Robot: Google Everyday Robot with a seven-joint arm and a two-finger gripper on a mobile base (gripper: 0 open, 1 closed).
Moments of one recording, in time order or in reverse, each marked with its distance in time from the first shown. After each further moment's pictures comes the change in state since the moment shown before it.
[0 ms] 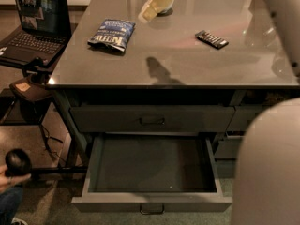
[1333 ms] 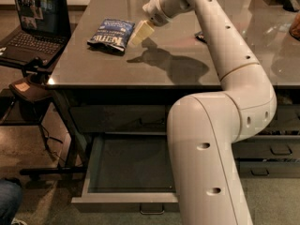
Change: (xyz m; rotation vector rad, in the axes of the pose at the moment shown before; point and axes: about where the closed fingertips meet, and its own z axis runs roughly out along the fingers) arm 0.092 -0.015 0.160 -0.122 0.035 0.138
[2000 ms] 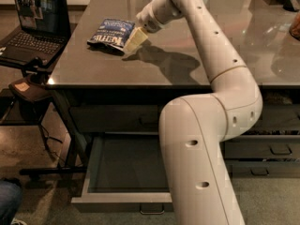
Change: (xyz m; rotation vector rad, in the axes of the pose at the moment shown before) arm 0.008 0.010 0.032 -0.048 0.006 0.023
